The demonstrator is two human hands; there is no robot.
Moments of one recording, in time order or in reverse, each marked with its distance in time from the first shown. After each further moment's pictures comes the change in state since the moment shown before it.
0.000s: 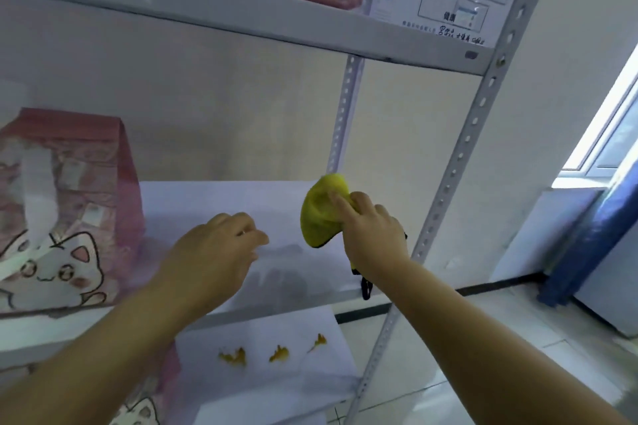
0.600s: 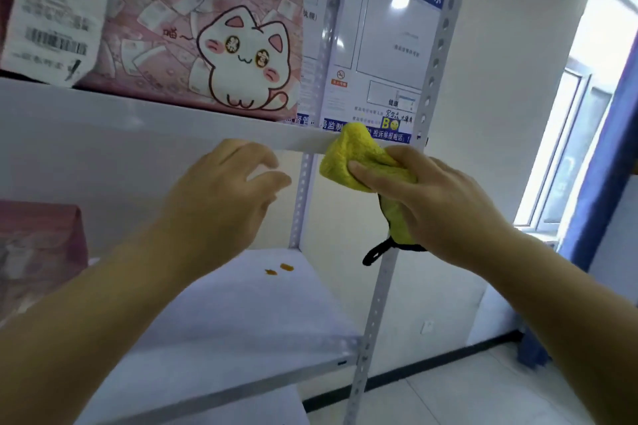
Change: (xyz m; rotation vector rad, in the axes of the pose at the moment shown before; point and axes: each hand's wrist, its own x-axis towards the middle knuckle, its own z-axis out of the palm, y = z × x) left_hand 0.099 0.056 -0.120 0.138 0.583 0.313; right_hand -0.020 0.078 -0.201 -0.214 0.500 -0.380
